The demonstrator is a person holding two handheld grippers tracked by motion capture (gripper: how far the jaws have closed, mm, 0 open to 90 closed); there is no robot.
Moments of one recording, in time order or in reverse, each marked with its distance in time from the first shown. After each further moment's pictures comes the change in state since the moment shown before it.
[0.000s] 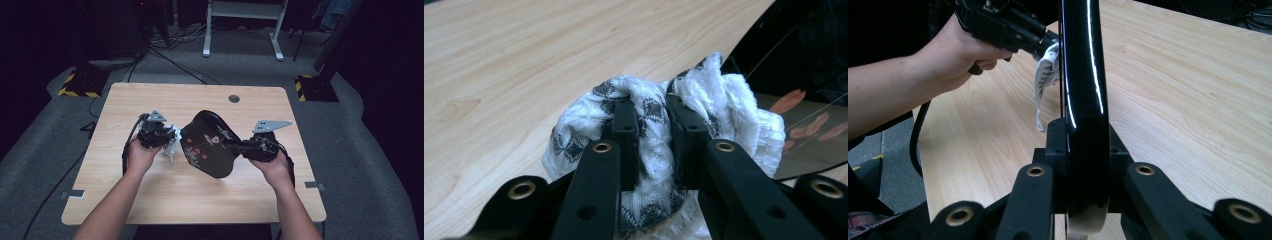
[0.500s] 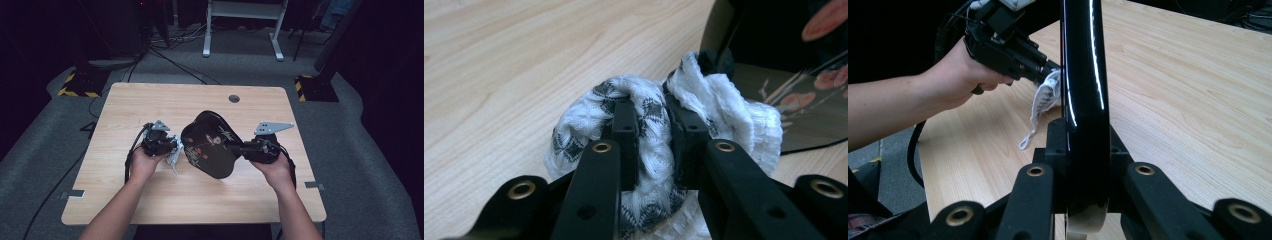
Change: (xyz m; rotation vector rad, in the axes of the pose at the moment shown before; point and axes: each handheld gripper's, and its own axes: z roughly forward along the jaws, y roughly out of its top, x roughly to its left) left arm -0.008 -0.024 0.020 0.054 -0.032 -0.017; right arm 0.001 -0.006 -0.003 -0.012 -0.008 0.005
